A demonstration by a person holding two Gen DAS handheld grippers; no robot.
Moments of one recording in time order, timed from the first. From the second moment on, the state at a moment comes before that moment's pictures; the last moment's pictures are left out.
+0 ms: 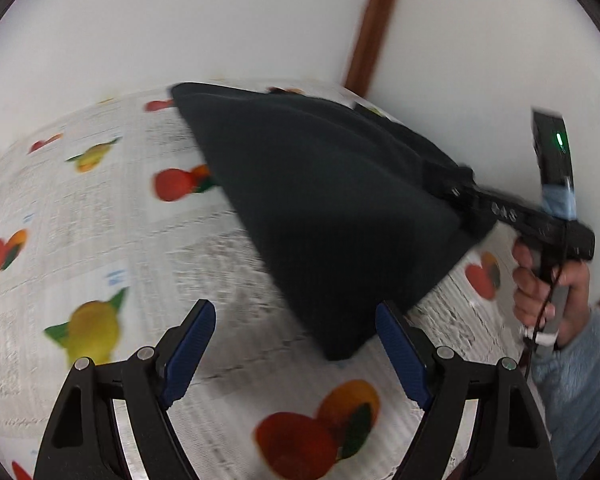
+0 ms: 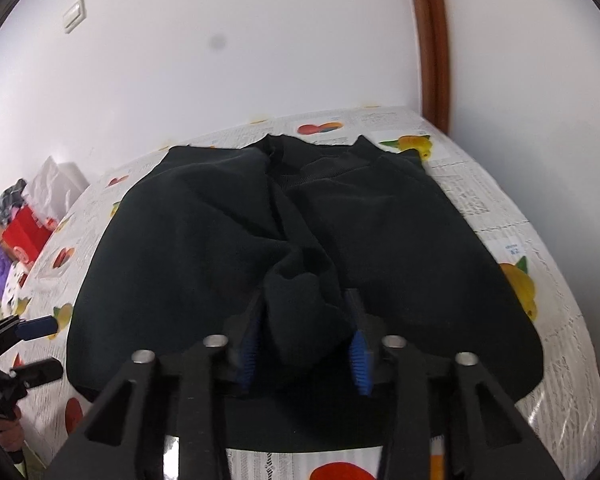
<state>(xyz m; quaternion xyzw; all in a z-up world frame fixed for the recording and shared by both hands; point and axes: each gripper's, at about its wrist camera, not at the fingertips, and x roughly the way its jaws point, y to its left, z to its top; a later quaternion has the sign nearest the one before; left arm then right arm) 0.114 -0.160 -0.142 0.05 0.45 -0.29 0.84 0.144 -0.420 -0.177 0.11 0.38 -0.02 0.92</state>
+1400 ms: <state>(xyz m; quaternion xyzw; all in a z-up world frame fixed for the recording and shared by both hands) 0.108 0.040 -0.153 -0.04 0.45 -0.14 0.88 0.194 -0.198 -0.171 0.07 0.39 0.13 0.91</state>
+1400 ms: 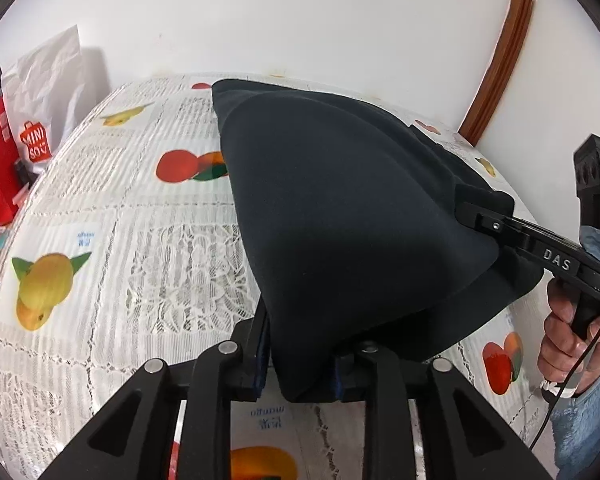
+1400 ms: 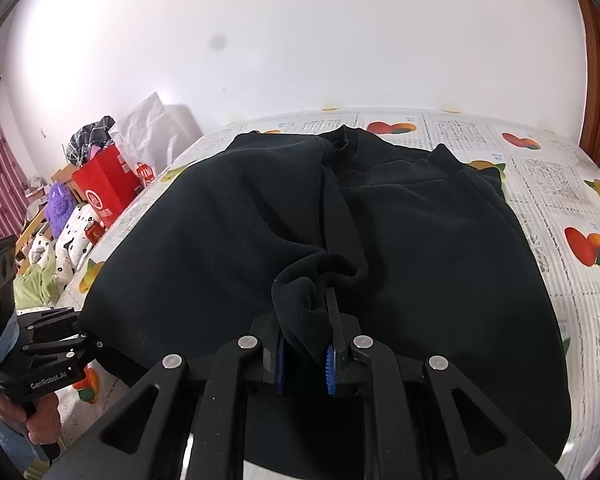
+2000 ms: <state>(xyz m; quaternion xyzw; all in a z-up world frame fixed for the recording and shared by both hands) 0.123 0.015 -0.164 -0.01 0.45 -0.16 0.88 0.238 -0.198 -0.180 0.14 0.40 0.09 0.90</state>
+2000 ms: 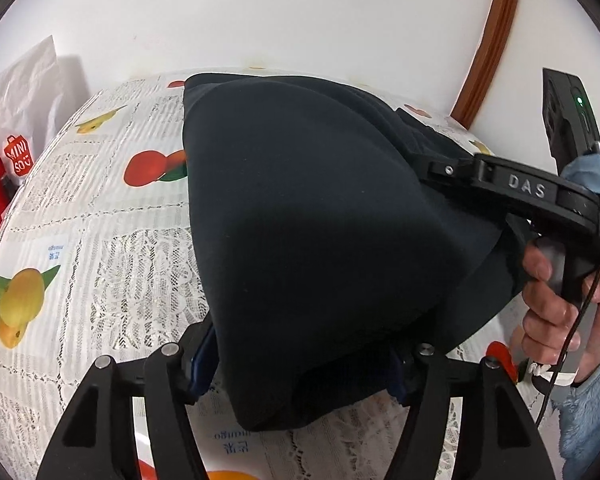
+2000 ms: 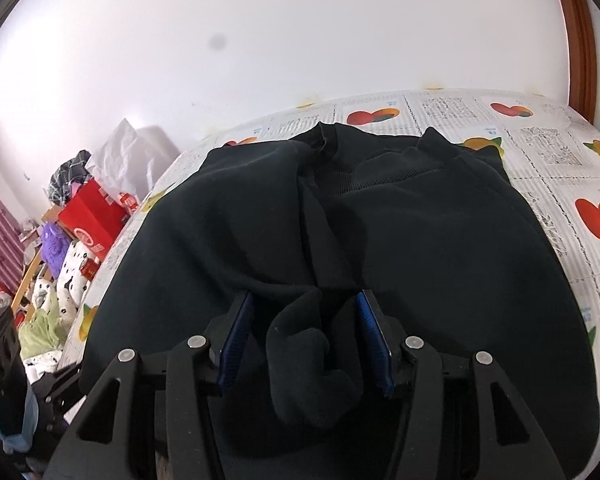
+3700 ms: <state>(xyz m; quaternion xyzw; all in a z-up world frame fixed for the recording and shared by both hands) 0.130 -0.024 -0.175 0.03 0.44 -0.15 0.88 0.190 -0.332 -0.147 0.18 0.33 0.06 0.93</state>
